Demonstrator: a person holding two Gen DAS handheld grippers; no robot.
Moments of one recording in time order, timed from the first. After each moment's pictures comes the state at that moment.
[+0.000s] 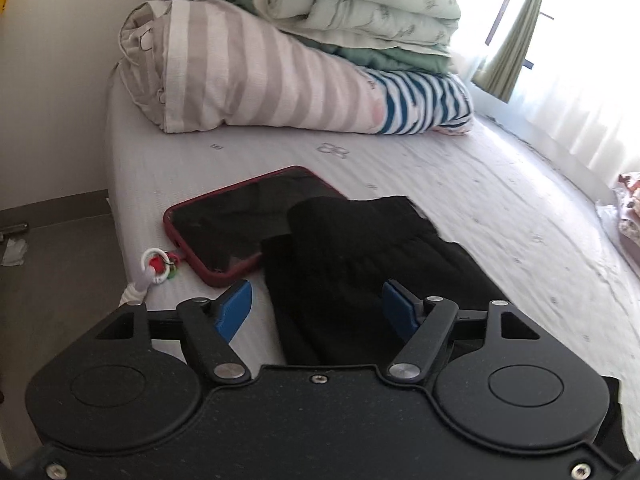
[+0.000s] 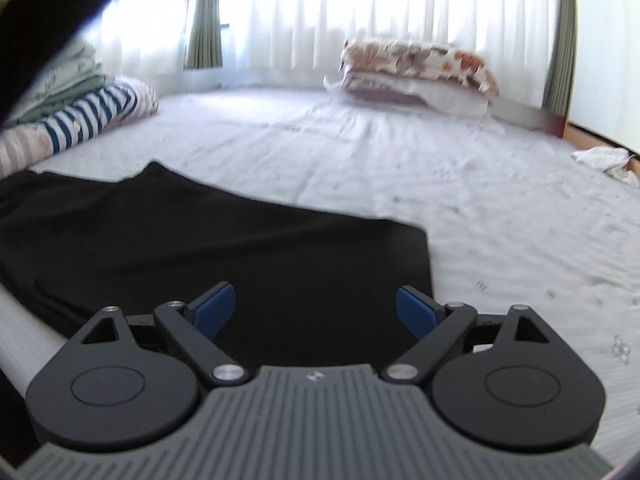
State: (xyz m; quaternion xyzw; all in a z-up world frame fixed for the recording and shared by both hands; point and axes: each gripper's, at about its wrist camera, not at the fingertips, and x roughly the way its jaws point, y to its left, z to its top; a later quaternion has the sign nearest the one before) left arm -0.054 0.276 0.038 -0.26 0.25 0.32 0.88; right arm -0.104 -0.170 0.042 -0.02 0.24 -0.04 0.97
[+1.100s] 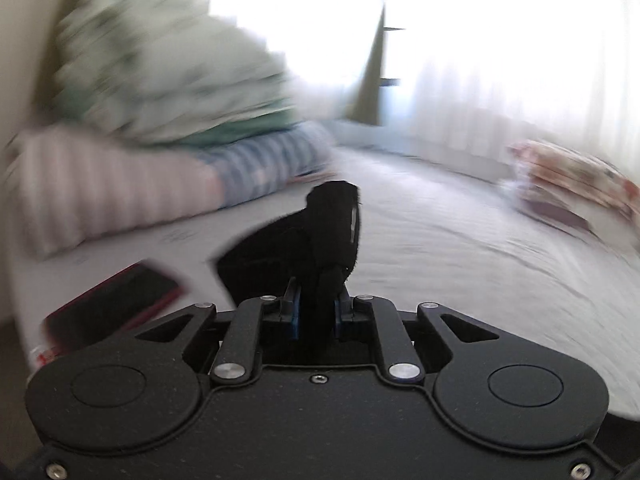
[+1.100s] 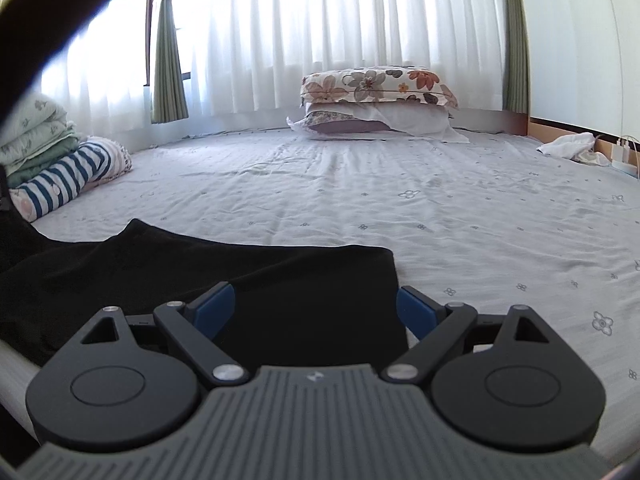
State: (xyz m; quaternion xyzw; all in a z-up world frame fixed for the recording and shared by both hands) left arm -0.017 0.144 0.091 -0.10 0.16 0.16 0.97; right arm -0.129 -0.189 0.052 0.04 0.19 -0.09 0.98
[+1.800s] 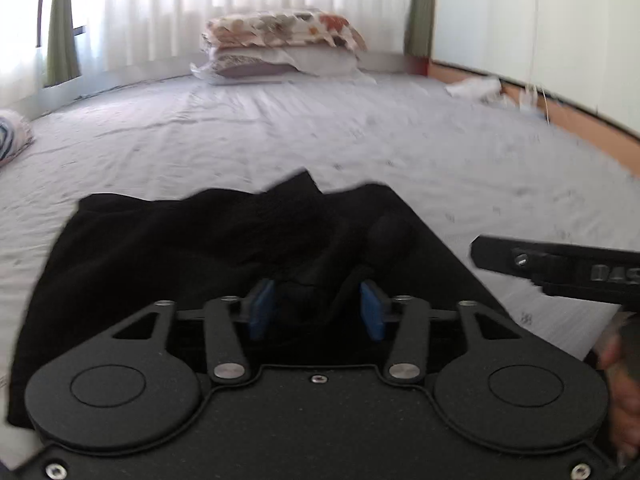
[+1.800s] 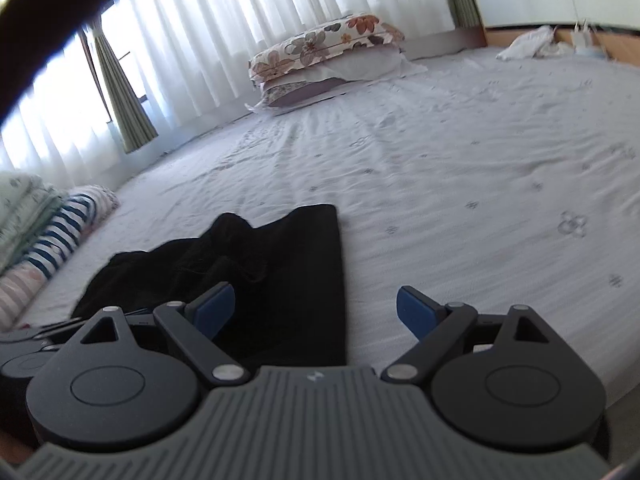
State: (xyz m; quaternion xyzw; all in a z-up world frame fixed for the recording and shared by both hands) left arm -0.084 -0.098 0.035 0.04 0.28 -0.22 0.93; right arm -0.149 -0.258 0.041 0.21 0.23 -0.08 0.95
